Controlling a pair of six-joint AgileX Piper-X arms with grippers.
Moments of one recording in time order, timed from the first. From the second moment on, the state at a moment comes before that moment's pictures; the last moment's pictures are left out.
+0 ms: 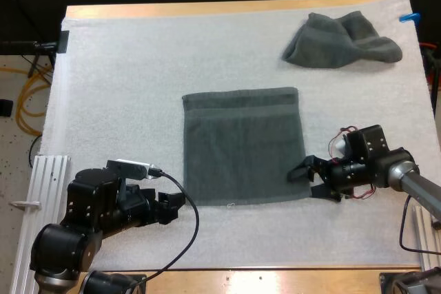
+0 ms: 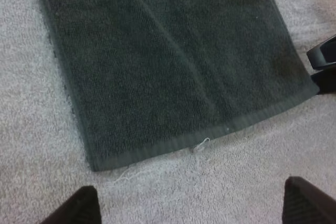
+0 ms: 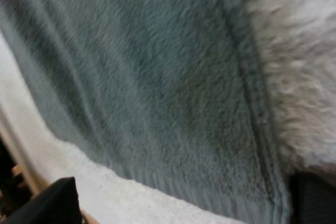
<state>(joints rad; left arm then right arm) -0.23 0.59 -0.66 1.07 0.42 -2.02 0.28 1.51 -0.58 0.43 -0.81 -1.21</state>
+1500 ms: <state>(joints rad) -0.23 1.31 -0.53 0.62 0.49 -2.11 0.28 1.54 -0.57 0.45 -0.74 -1.25</state>
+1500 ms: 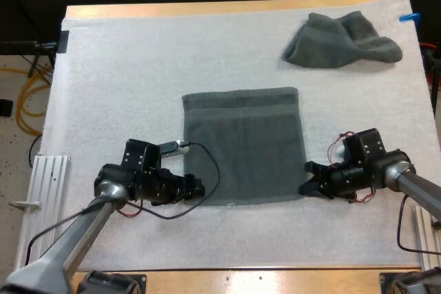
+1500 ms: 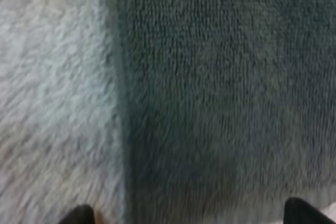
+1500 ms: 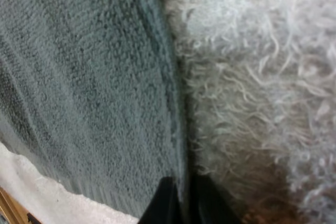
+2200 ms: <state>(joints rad) -0.22 1.46 -0.53 0.53 0.73 -2.11 0.28 1.54 -0.57 0.45 -0.74 -1.26</state>
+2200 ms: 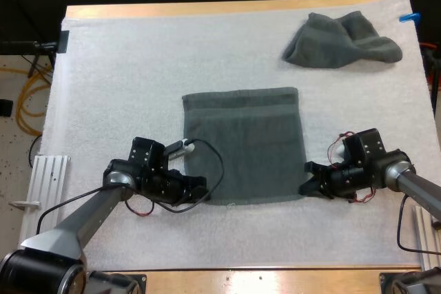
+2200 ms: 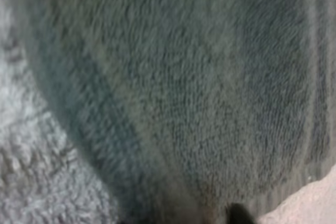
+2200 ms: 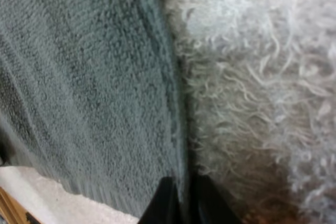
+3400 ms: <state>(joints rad) -0.22 1.37 -0.53 0.29 0.80 -2.22 0.28 1.49 -0.71 0.19 -0.73 -0.91</state>
